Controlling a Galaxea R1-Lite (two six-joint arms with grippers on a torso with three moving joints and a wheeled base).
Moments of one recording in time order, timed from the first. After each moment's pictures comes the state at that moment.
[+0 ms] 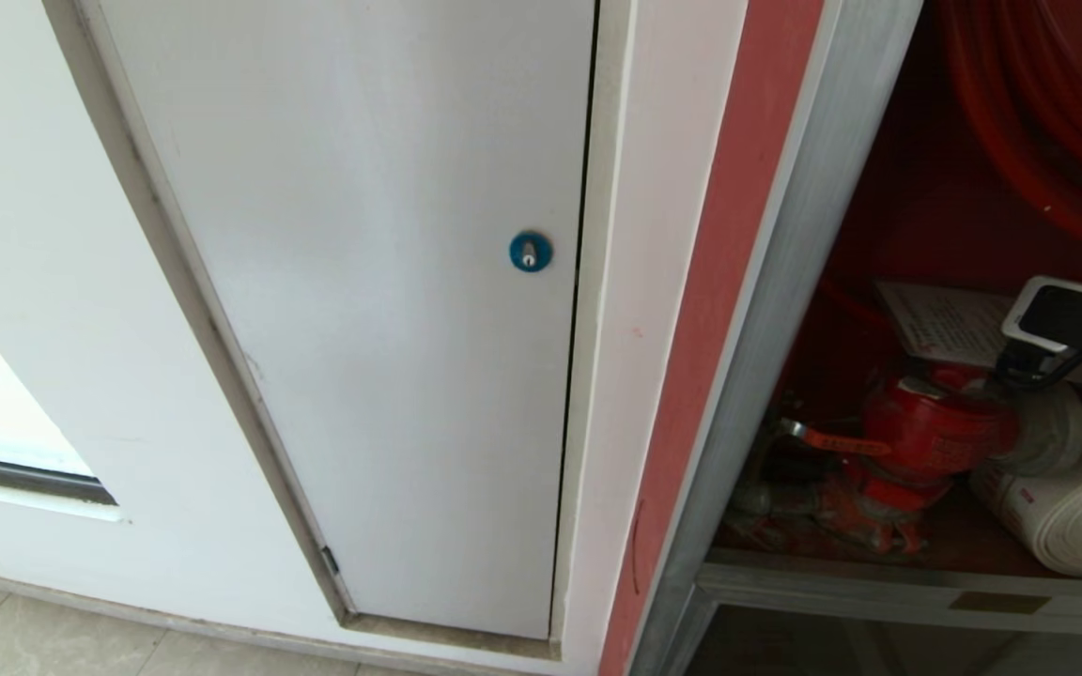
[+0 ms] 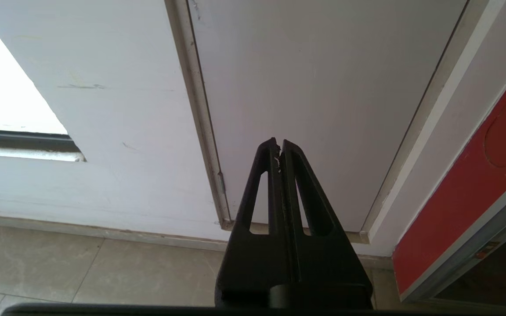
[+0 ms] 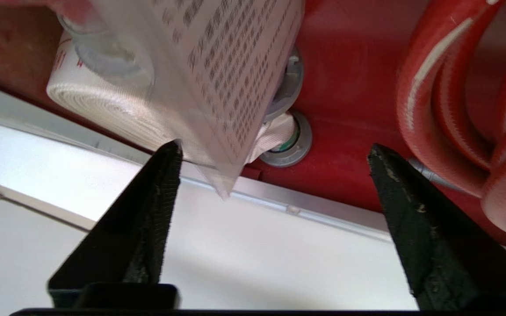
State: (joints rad) left arm -0.01 0.00 0.00 0.00 -0.02 0.02; right arm 0.14 1.30 -1.03 0.20 -0.89 -1.08
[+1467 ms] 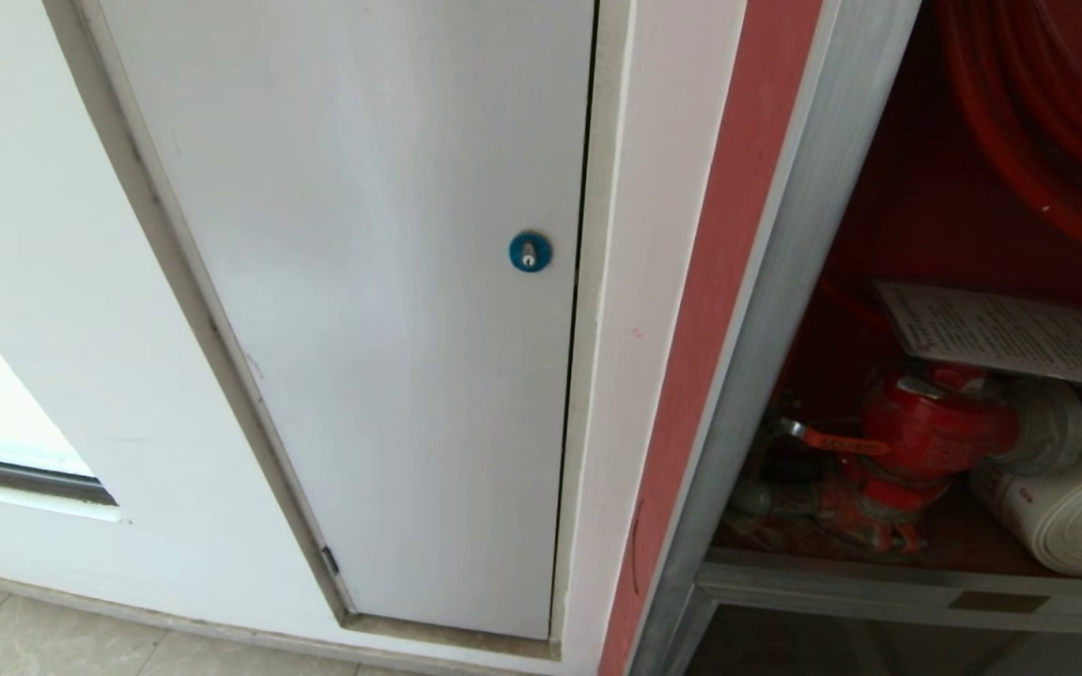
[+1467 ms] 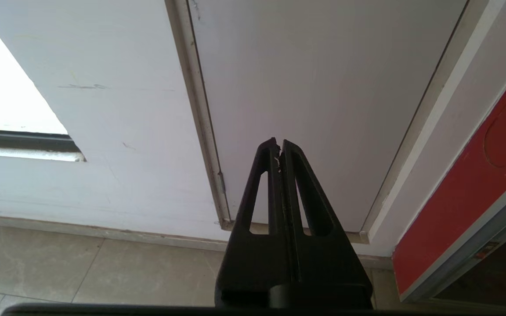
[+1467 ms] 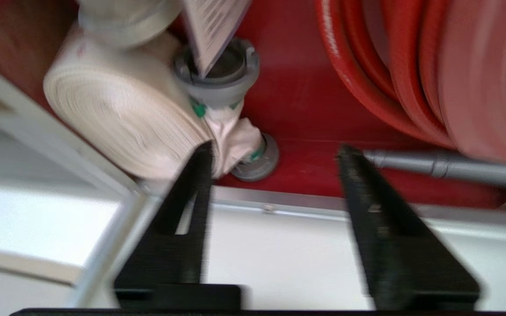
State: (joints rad) left arm -0.01 0.00 0.00 0.00 -0.02 0.02; right arm 0.14 0.79 -0.83 0.18 -0.64 -1.27
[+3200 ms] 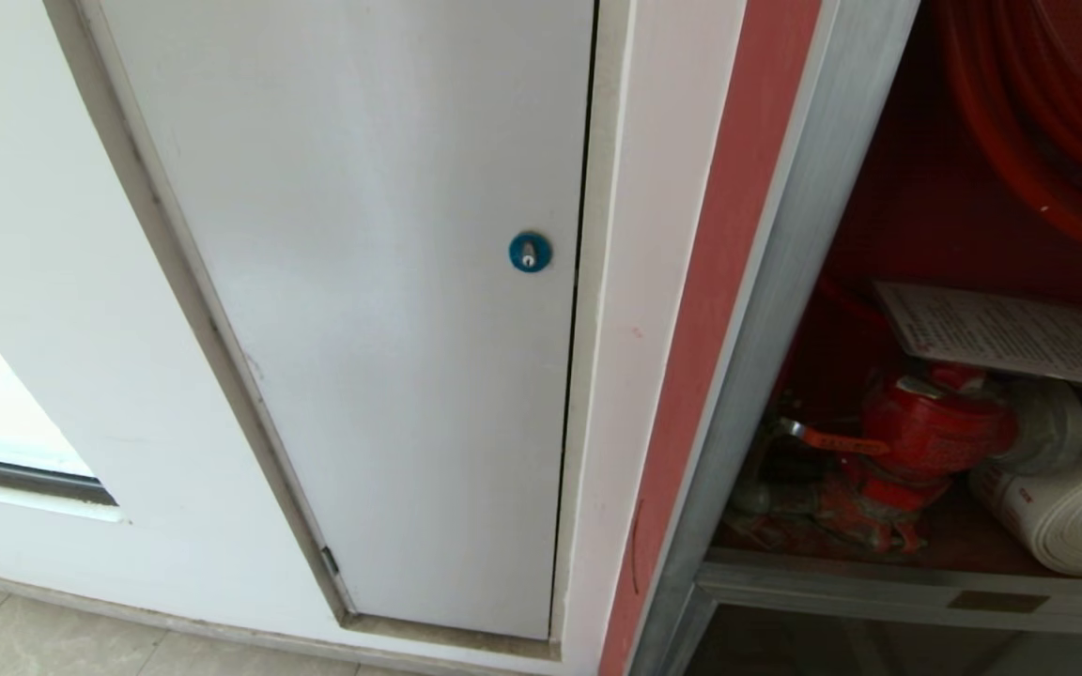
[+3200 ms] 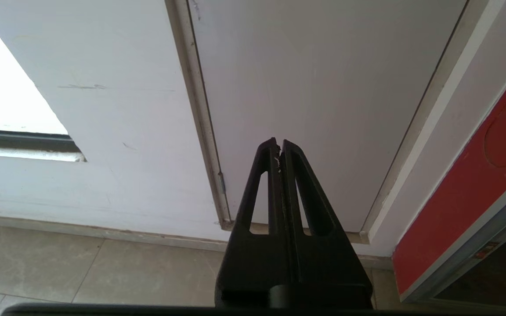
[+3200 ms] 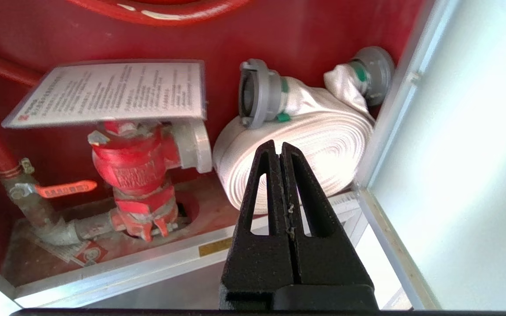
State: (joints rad) left arm -0.01 0.00 0.00 0.00 -0.02 0.02; right arm 0.03 0.42 -0.82 0.33 -0.55 0.00
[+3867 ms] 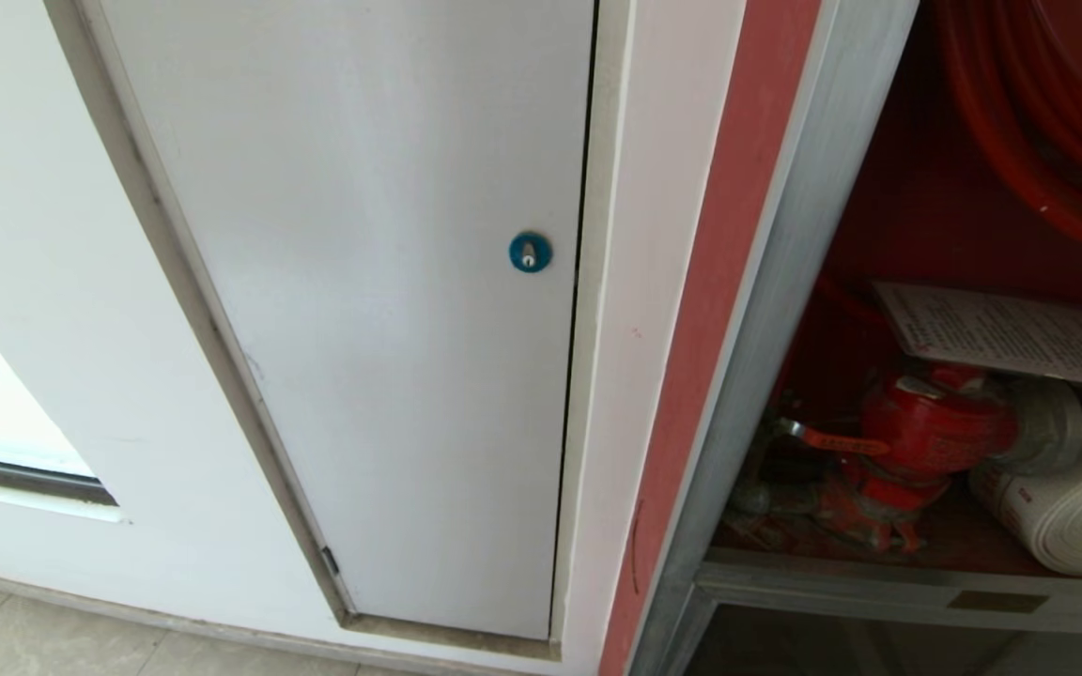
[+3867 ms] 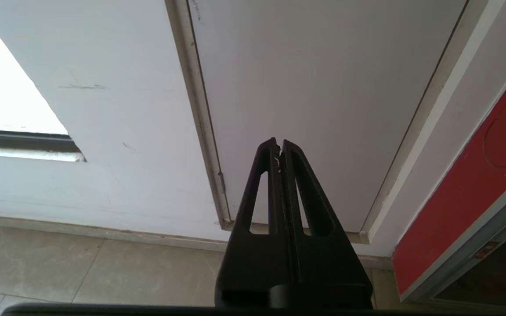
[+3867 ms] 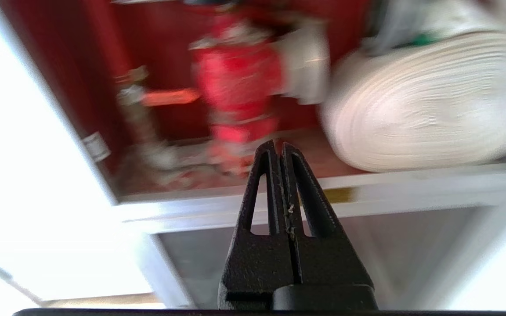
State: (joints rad) left arm -0.01 0.00 0.00 0.00 -0.02 0.02; right arm 0.01 0.10 -0.30 0.11 -0.19 0.11
